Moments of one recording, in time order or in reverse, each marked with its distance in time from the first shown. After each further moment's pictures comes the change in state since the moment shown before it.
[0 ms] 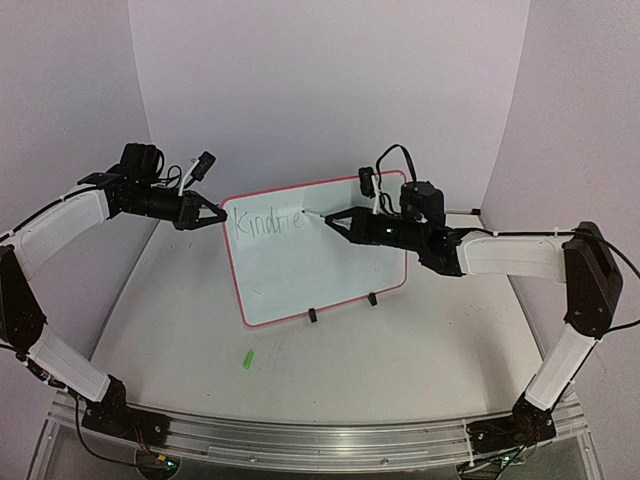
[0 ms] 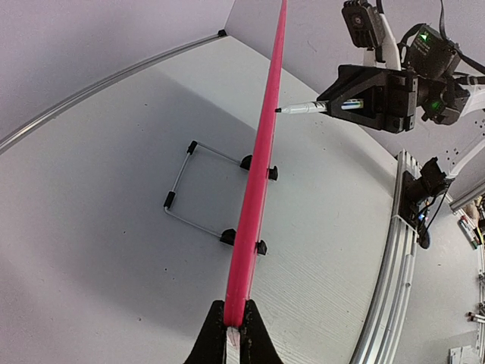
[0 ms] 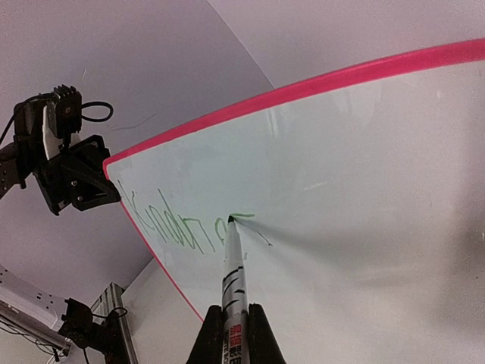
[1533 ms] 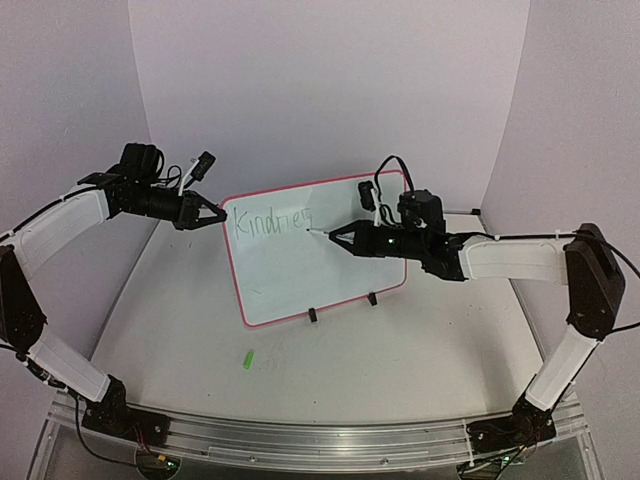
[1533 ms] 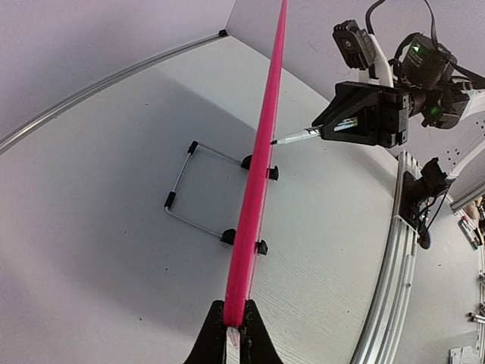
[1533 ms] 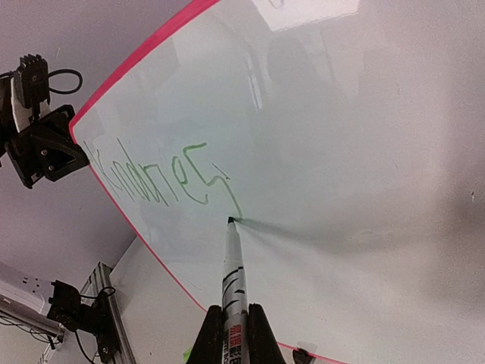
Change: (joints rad) left arm 0.001 0.000 0.000 0.000 -0.002 -0.001; right arm -0.001 -0.016 -0.047 -0.084 0.003 -0.011
